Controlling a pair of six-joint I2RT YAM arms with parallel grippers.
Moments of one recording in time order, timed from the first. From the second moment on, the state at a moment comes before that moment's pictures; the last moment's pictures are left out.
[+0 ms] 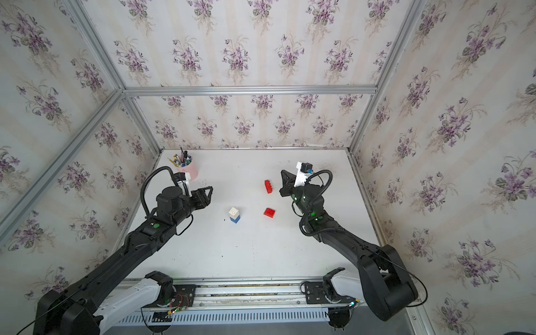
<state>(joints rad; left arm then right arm) -0.34 1.02 0.66 -0.05 -0.01 -0.55 0.44 1.30 0.63 0.62 -0.08 0.42</state>
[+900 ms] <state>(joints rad) -0.37 1.17 0.69 -0.08 -0.01 -0.52 0.41 2.11 1.45 -0.17 -0.25 0.18</state>
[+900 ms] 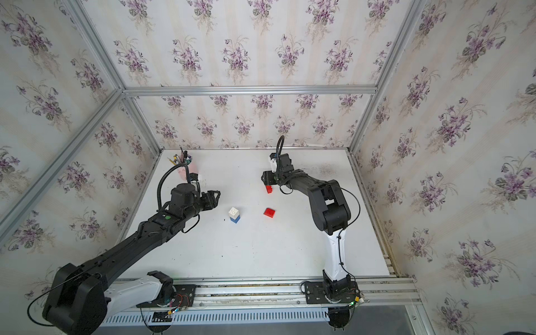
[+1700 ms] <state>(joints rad) -0.37 1.18 0.67 -0.08 -0.02 -0.52 0.46 2.03 1.30 -0.20 -0.06 0.14</state>
